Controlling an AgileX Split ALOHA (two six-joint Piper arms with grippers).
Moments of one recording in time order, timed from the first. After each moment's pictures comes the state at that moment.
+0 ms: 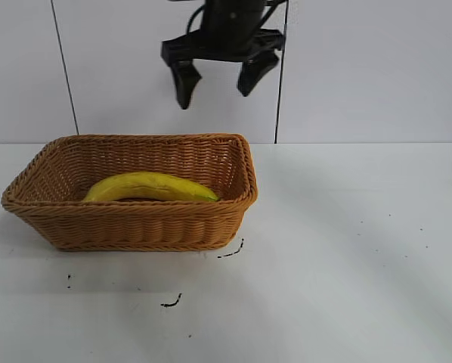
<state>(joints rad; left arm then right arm) -0.02 0.00 -0.50 -0.07 1.07 0.06 0.24 2.38 -2.37 -0.07 1.20 0.00</state>
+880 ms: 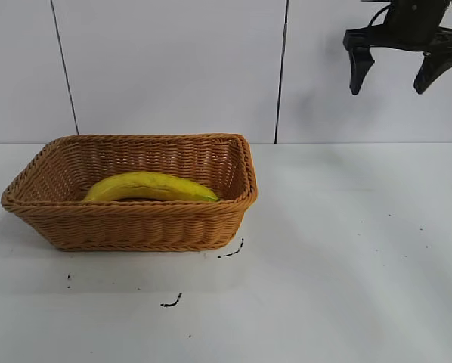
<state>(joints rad) -0.02 0.00 -0.50 -0.07 1.07 0.06 0.03 2.03 -1.80 -0.05 1.21 0.01</state>
